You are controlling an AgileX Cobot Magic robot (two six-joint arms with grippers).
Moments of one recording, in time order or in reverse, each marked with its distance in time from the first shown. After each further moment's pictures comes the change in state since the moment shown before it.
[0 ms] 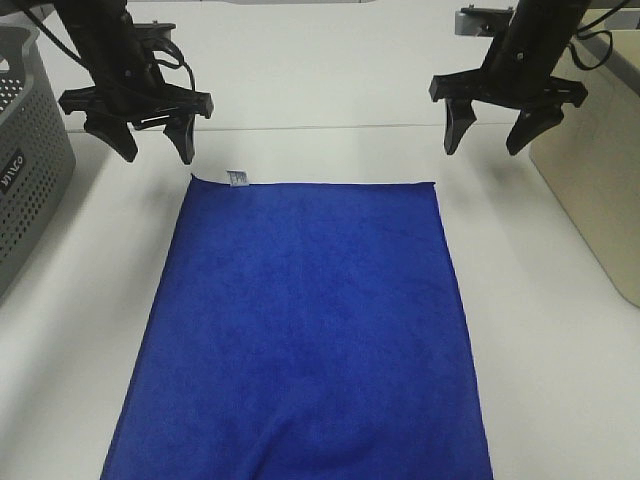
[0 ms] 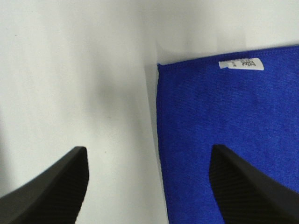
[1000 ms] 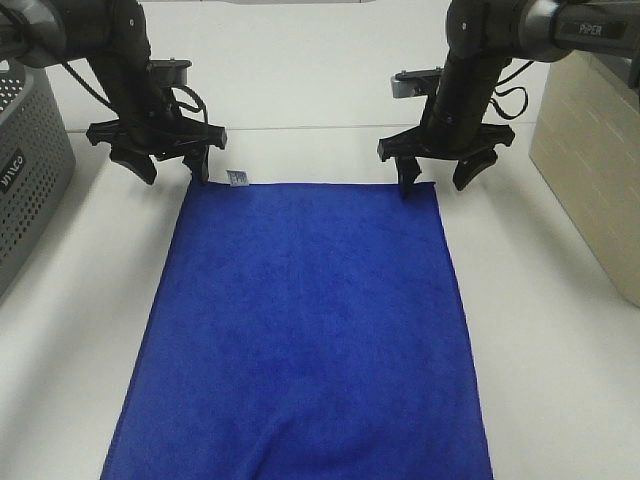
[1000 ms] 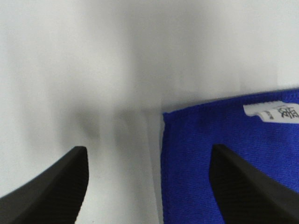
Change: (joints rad) left arm 0.000 0.113 -0.017 0.003 -0.145 -0.002; right arm 0.096 0.203 -0.106 -0.079 -0.098 -0.001
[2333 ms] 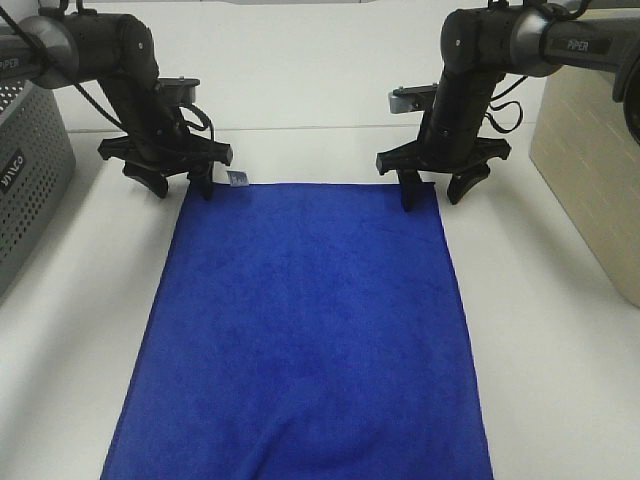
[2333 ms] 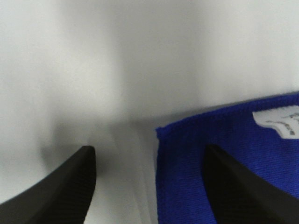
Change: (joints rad) left arm 0.000 0.059 -0.010 -0.038 -0.033 0.052; right arm 0.000 0.043 -0.011 0.007 0.012 0.001
